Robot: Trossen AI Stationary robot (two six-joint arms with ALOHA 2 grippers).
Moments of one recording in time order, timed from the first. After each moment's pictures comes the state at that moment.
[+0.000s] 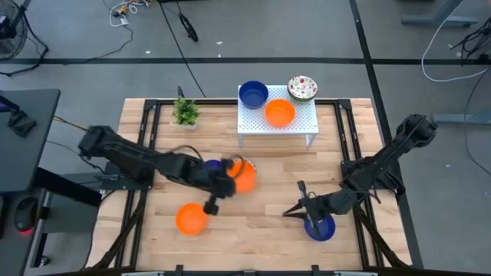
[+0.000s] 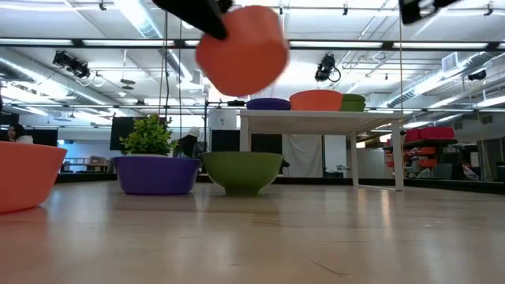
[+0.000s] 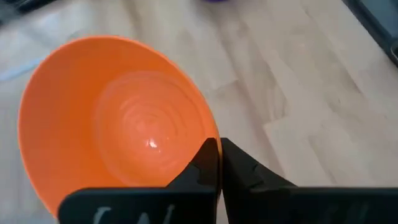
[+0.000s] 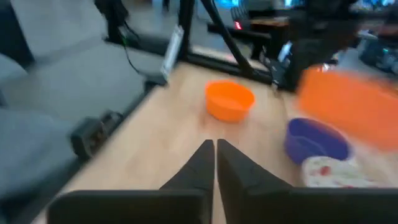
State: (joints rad) left arm -0.30 1.54 1.25 -0.54 -0.15 0.15; right arm 0.70 1.26 0.58 0.38 0.45 -0.03
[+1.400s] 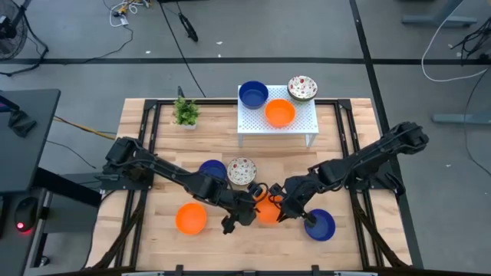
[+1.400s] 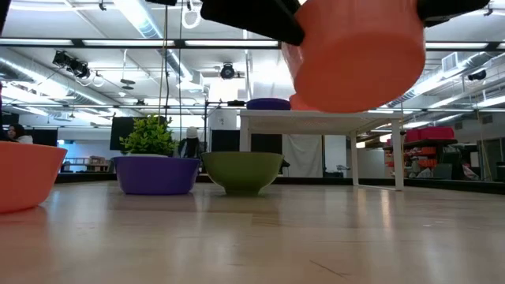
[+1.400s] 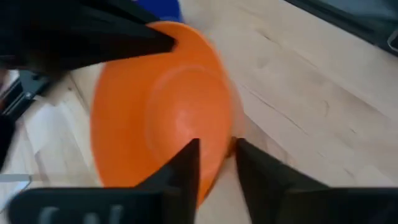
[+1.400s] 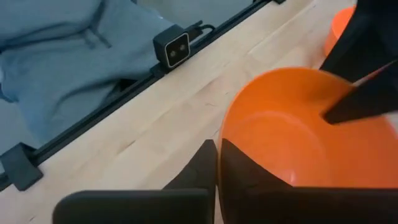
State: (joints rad) left arm -0.36 1.85 1.41 -0.29 -0.09 0.50; right arm 0.37 1.46 0.93 -0.22 -0.34 -0.31
